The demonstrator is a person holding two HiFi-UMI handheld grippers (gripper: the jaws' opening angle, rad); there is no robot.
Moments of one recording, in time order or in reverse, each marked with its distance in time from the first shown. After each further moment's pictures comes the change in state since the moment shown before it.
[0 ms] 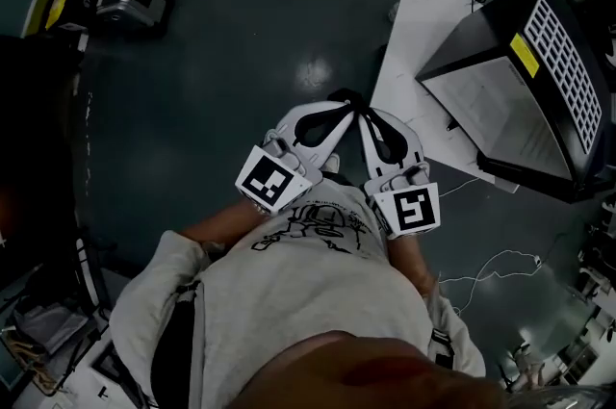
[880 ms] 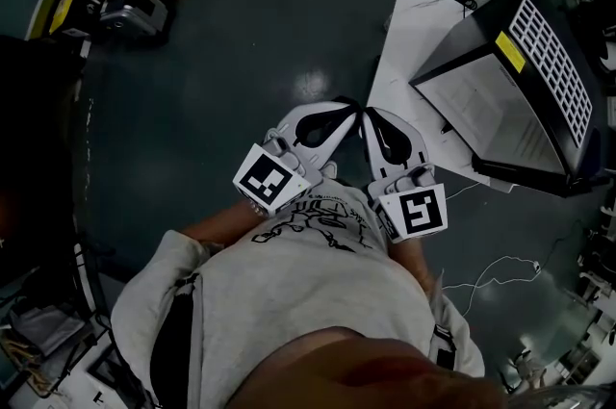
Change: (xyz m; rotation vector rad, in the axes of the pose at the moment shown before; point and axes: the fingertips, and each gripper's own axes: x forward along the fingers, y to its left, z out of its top) left arm -0.002 -0.022 0.028 0.027 -0.041 -0.039; right arm -0.023 0.001 0.040 -0.004 -0.055 -0.001
